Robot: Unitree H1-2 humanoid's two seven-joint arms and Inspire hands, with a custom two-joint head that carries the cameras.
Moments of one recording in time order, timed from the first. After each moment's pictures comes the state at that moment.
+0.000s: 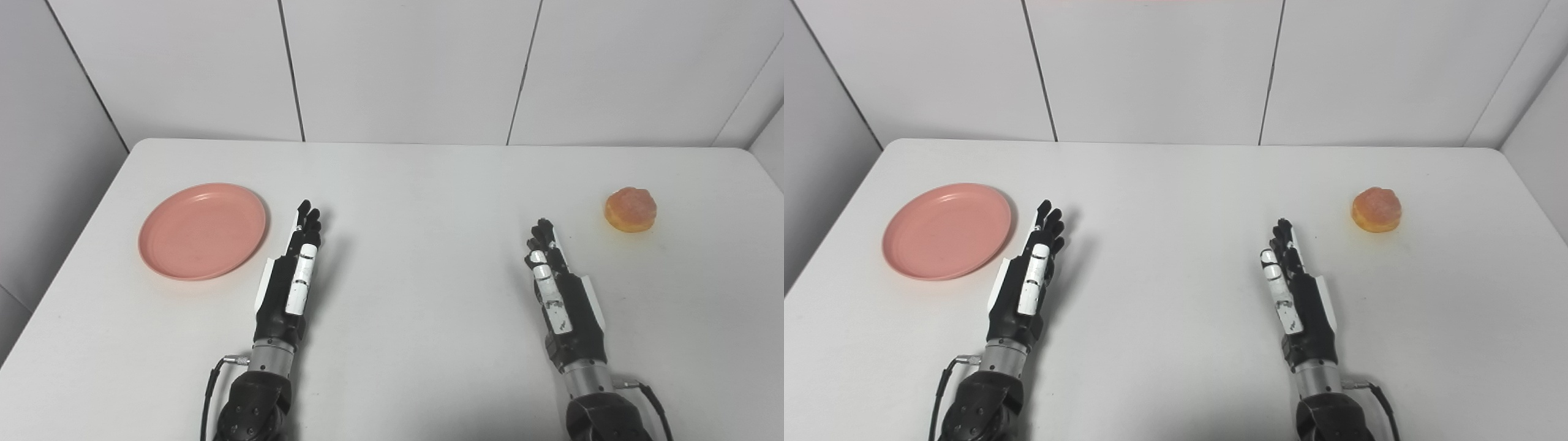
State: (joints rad) left arm -0.13 -0.02 -0.03 -0.02 0.01 -0.08 -0.02; right arm -0.11 0.01 0.02 -0.06 0.03 -0.01 0.03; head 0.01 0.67
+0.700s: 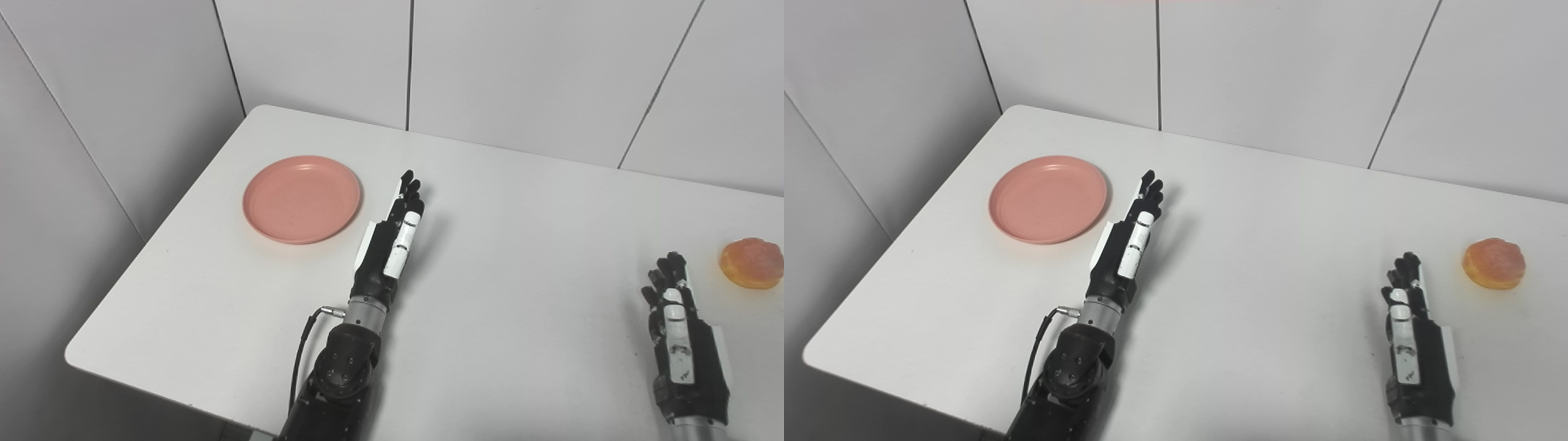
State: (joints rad) left arm -0.24 -0.06 0.02 0.08 0.07 -0.15 0.09; right arm -0.14 -0.07 -0.02 0.01 0.11 -0.11 0.09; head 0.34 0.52
